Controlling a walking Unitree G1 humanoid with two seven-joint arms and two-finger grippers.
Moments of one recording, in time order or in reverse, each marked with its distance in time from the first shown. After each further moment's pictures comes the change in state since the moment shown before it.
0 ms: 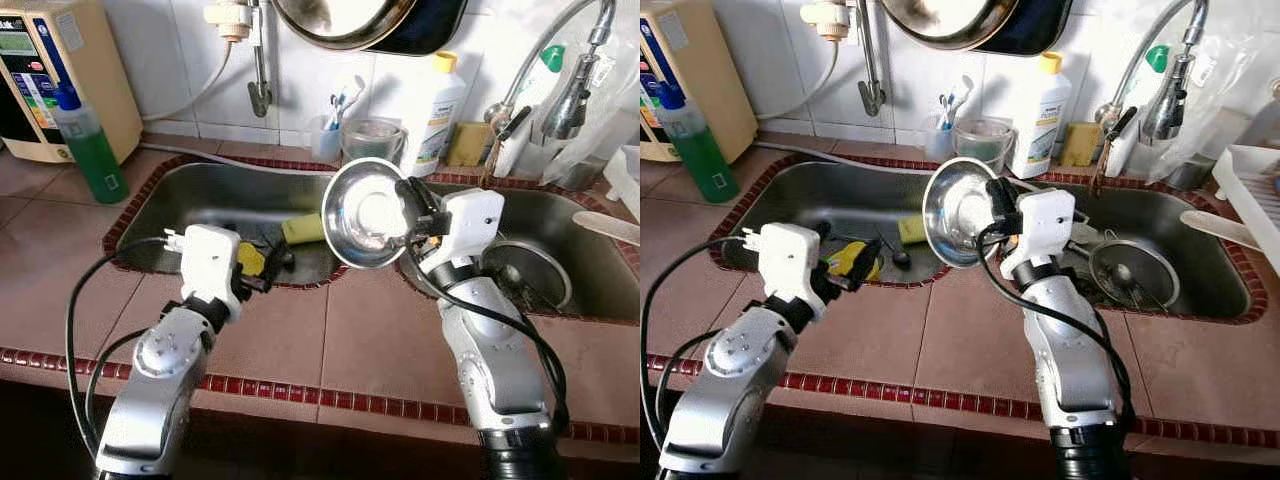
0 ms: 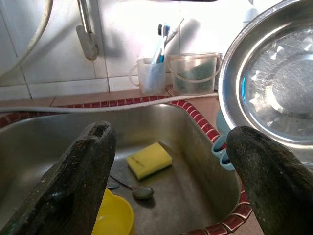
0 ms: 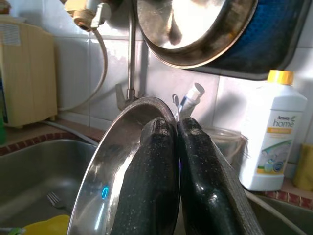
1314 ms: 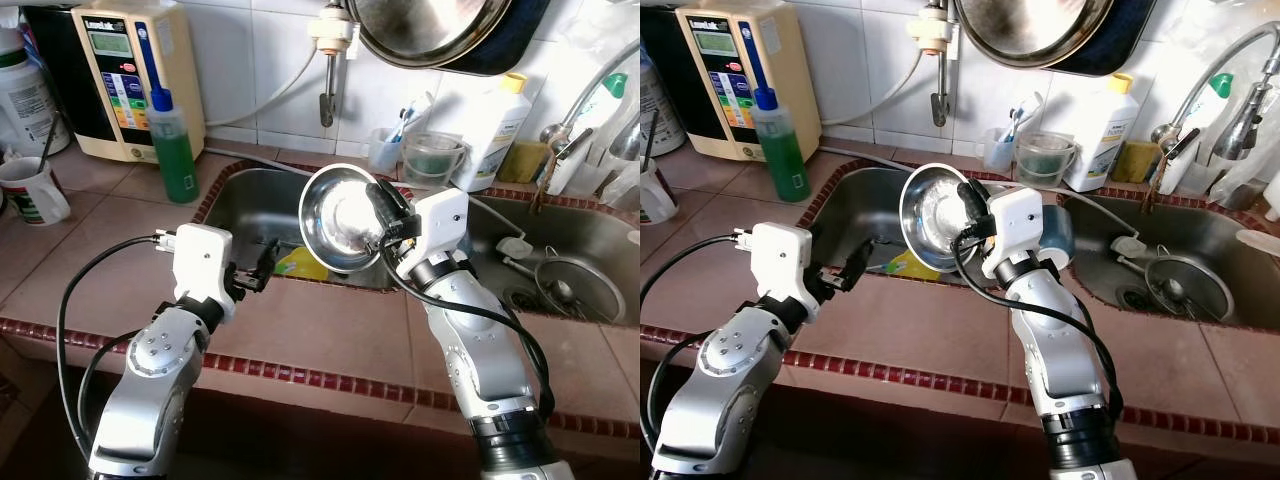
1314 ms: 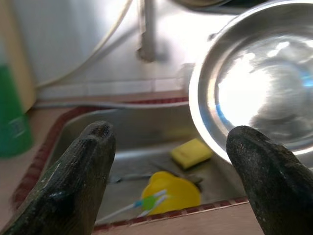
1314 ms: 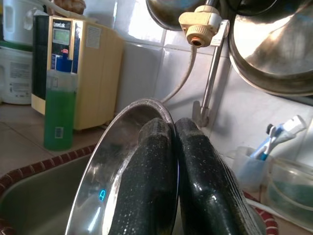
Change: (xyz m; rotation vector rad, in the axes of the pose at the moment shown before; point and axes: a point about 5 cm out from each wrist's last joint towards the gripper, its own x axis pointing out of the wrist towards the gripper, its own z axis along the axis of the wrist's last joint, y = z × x) left arm -0.003 -0.008 0.001 0.025 0.002 -0.040; right arm 0.011 0.010 -0.007 -0.028 0.012 0.106
